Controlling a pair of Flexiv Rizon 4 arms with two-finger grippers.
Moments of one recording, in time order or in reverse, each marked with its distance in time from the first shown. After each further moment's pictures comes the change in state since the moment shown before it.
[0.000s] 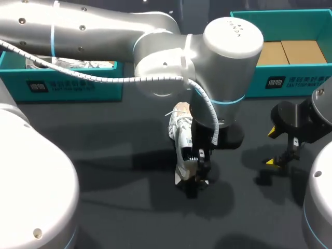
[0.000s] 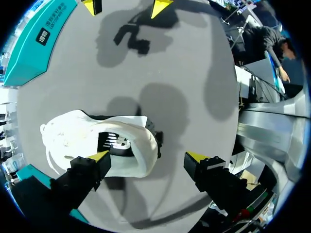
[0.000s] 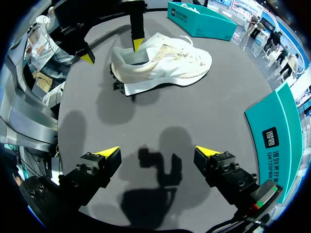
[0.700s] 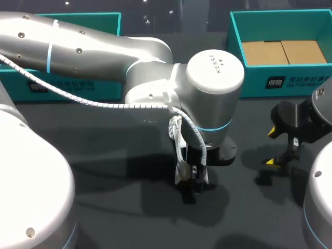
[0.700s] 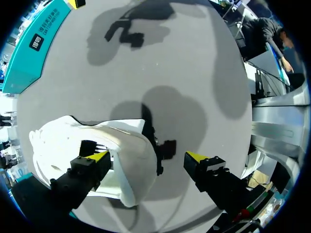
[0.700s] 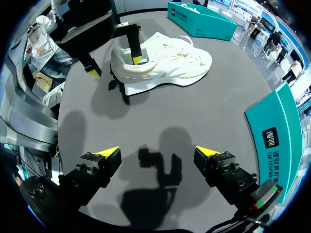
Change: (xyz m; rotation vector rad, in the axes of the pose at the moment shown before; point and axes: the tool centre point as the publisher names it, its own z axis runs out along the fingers) left arm 0.003 0.000 0.047 0.062 -0.058 0.060; right arm 0.000 0.000 0.000 0.000 0.000 0.000
